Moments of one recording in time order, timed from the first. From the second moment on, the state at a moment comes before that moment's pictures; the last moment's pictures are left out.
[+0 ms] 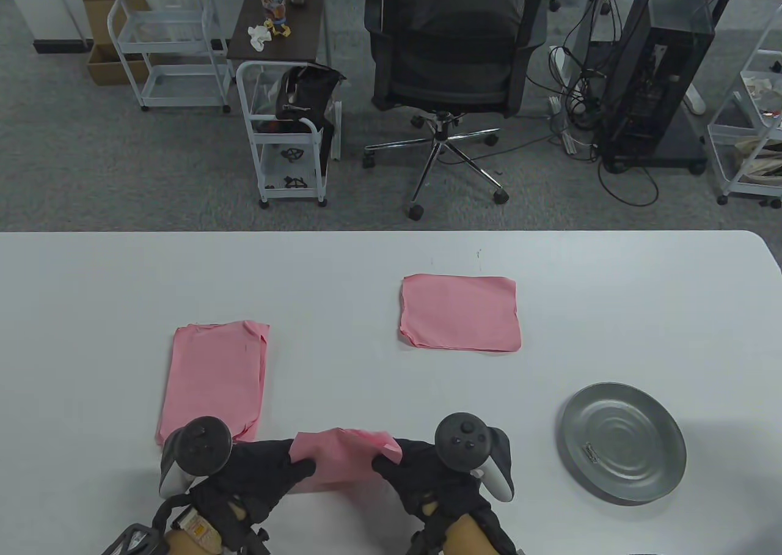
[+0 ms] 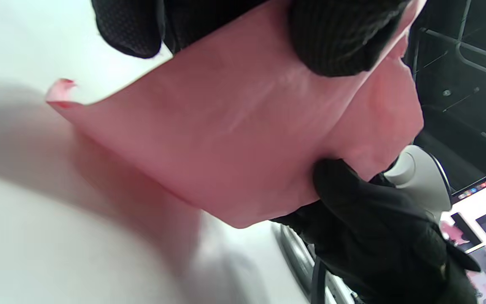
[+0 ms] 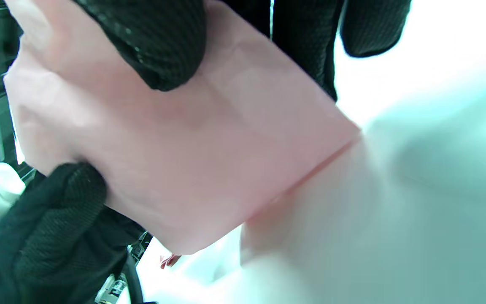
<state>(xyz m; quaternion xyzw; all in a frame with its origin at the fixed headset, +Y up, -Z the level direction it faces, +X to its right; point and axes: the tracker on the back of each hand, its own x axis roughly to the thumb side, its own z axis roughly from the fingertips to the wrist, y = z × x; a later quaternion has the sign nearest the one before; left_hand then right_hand) -0.244 -0.739 -0.254 -0.10 -0.27 0.48 0.83 0.059 -0.739 -0.248 0.18 0.10 0.87 0.45</state>
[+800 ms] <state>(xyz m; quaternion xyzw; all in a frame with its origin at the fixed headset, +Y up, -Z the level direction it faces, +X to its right) -0.252 -0.707 -0.251 -0.02 -0.28 0.42 0.86 0.053 -0.728 -0.240 0.17 0.03 0.86 0.47</state>
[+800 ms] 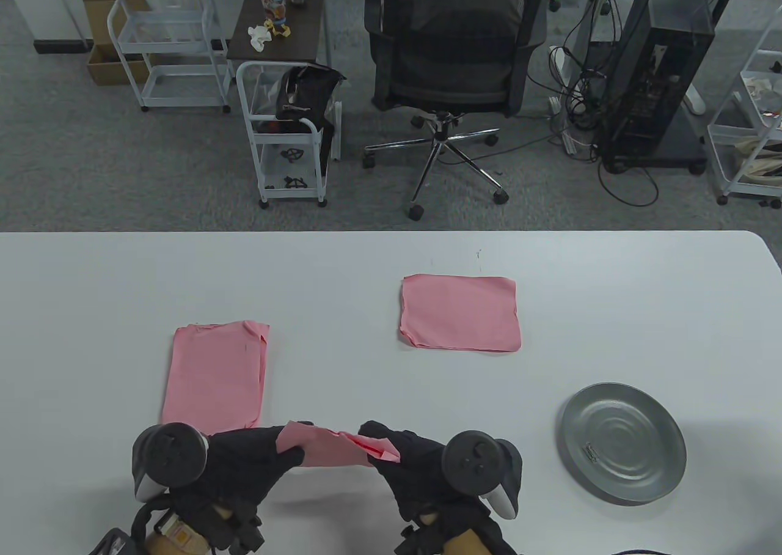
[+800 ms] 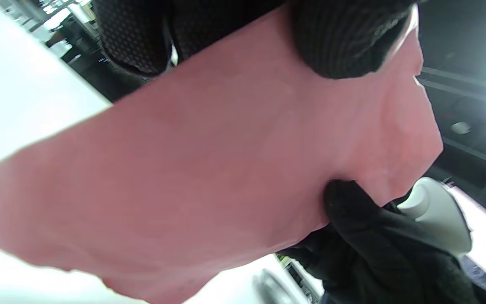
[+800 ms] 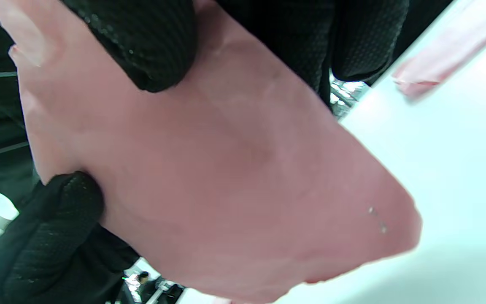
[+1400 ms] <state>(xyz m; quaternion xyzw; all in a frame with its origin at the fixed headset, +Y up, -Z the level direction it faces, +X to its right) -0.257 -0.705 -0.253 -0.09 -0.32 0.53 0.78 0.038 -0.724 -0.234 0.22 0.09 0.82 0.52</state>
